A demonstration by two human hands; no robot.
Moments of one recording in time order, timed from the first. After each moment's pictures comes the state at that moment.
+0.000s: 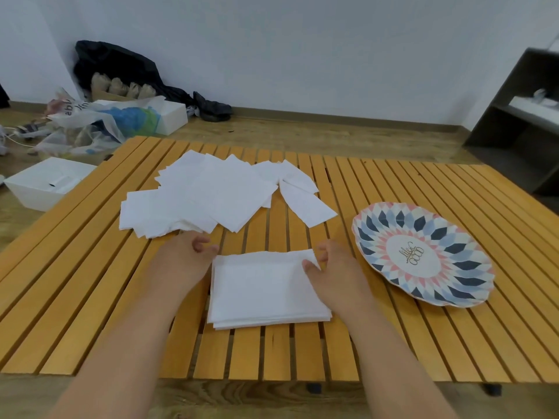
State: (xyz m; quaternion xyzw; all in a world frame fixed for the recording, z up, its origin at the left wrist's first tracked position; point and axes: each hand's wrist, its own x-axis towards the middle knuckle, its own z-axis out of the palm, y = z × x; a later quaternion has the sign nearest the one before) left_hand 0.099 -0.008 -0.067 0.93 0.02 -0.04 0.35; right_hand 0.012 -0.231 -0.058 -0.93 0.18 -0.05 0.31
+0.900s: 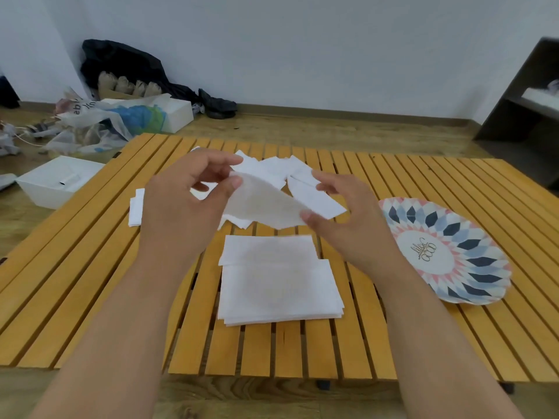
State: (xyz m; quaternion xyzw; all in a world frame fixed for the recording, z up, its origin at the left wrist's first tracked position) left_hand 0.060 -0.024 0.033 0.81 -0.18 0.25 0.50; right_hand 0.025 -0.228 0.009 -0.89 0.00 -0.20 0.40
